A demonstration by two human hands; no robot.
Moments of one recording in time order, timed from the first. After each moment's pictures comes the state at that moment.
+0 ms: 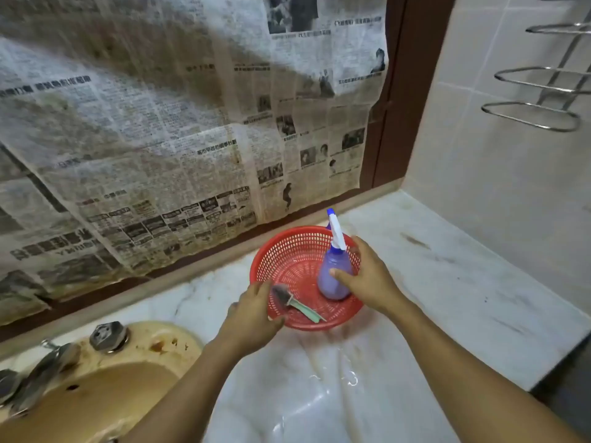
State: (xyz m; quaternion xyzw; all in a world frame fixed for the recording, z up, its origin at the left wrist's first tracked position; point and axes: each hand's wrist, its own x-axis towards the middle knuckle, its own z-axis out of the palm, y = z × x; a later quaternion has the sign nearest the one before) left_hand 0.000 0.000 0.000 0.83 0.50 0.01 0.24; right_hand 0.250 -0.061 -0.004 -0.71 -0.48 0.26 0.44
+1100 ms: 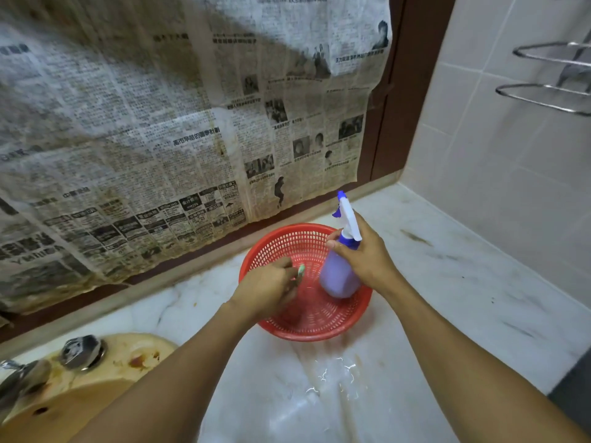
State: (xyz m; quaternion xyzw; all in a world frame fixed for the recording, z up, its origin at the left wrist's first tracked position) left_hand 0.058 0.074 -0.023 0.96 0.27 0.06 0.07; right_hand 0.275 -0.009 -0.014 -0.63 -0.47 0.26 0.56
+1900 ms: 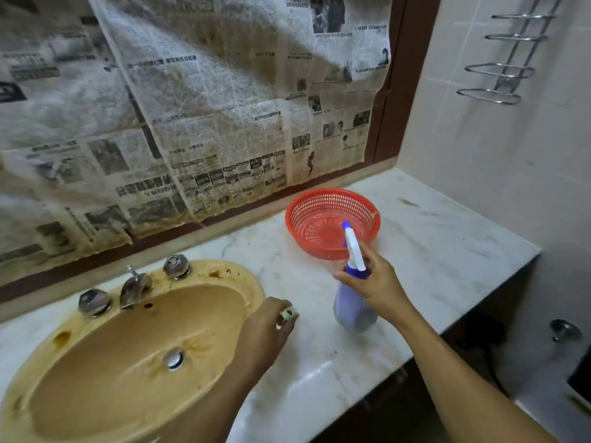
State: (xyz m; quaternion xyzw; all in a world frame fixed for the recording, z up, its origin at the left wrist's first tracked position) left_hand -0.179 -0.149 -0.056 0.85 0.36 0.29 0.24; right_hand 0.065 -0.225 0.020 -0.64 -0.44 0.29 0.55
